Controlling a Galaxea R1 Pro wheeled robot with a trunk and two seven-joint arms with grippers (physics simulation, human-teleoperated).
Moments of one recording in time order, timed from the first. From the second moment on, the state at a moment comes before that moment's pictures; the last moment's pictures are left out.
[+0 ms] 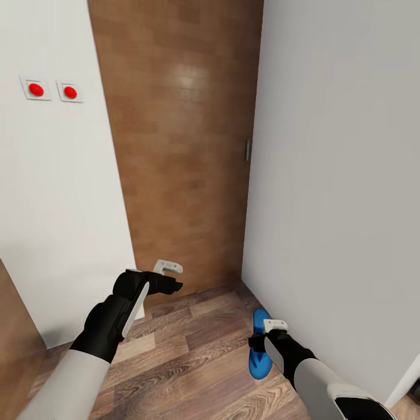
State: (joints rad) left arm -0.66 -0.01 -0.20 -1.23 -0.04 0.96 -0.18; right arm -0.74 0.10 -0.07 -0.24 0.01 0.36 -0.13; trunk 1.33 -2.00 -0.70
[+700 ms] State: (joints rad) left arm -0.66 -0.01 -0.20 -1.21 -0.04 0.94 -0.18; right arm -0.74 0.10 -0.07 -0.24 0.01 0.36 -0.13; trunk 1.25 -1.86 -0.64
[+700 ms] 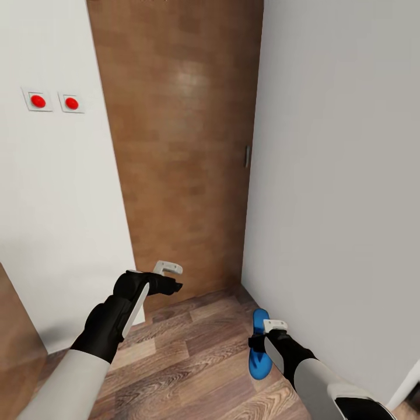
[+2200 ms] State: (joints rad) left arm -0.66 -0.01 -0.20 -1.21 -0.04 0.93 -0.18; right arm -0.74 0.10 -0.07 -0.24 0.01 0.36 -0.13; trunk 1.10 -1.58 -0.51
